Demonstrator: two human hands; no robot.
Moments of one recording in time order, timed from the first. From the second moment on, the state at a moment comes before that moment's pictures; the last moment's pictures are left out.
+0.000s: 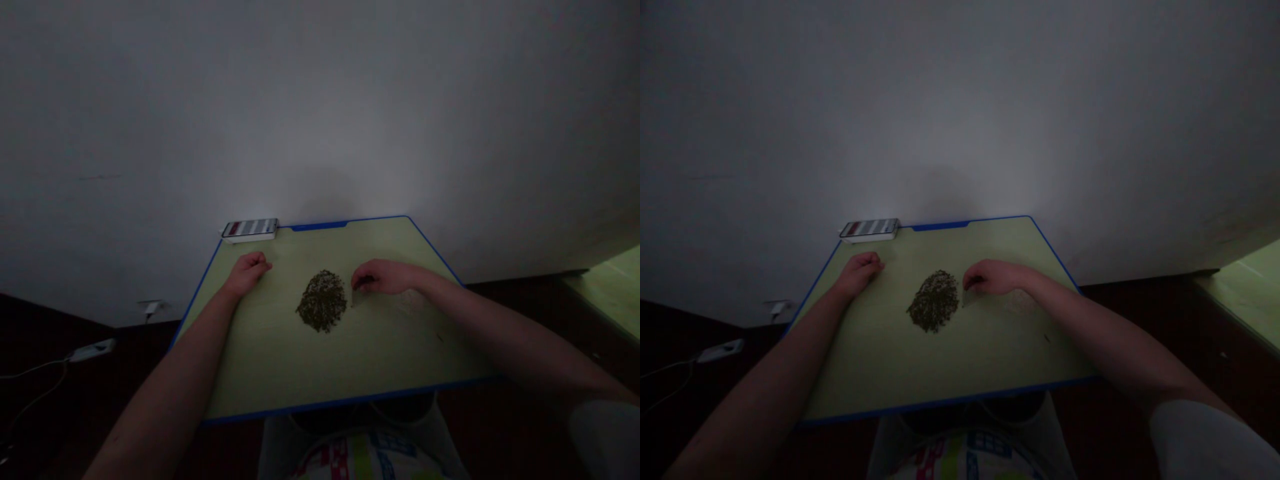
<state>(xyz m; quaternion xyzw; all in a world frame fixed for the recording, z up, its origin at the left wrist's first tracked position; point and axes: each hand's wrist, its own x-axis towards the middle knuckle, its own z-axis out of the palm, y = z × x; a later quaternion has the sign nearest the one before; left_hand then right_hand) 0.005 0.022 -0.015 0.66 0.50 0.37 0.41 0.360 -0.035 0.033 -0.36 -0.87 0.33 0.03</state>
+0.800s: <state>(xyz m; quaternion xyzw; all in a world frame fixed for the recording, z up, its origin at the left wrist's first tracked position) 0.004 0.023 -0.016 0.66 0.50 0.37 0.42 0.365 -0.023 0.034 -0.38 -0.87 0.32 0.04</state>
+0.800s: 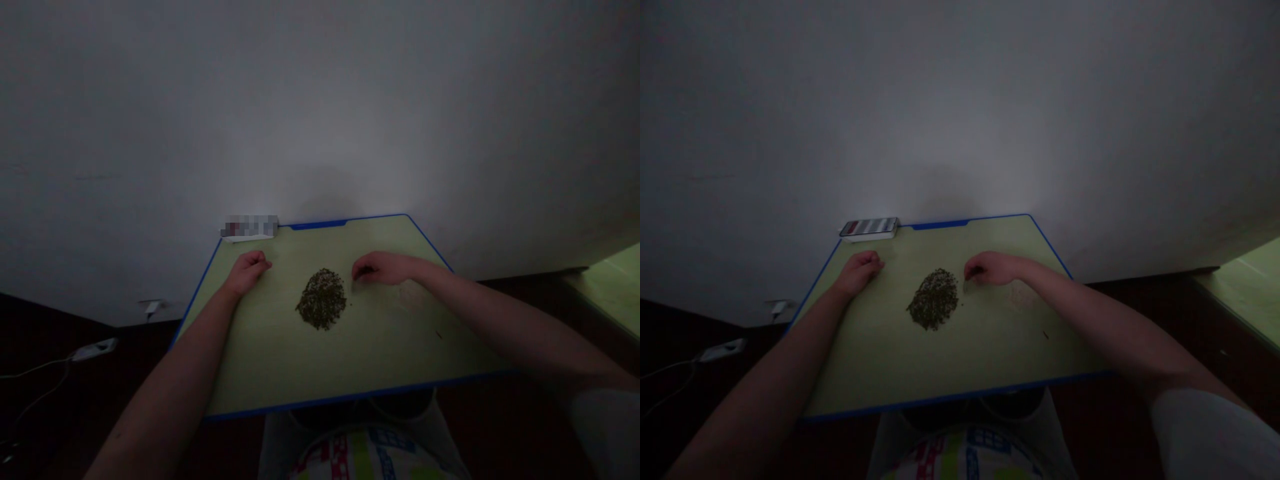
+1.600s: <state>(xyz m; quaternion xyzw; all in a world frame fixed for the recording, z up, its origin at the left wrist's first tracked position) 0.008 0.020 -0.011 0.66 0.51 0.38 0.41 0.353 -0.061 0.031 -0.44 -0.84 0.30 0.10</state>
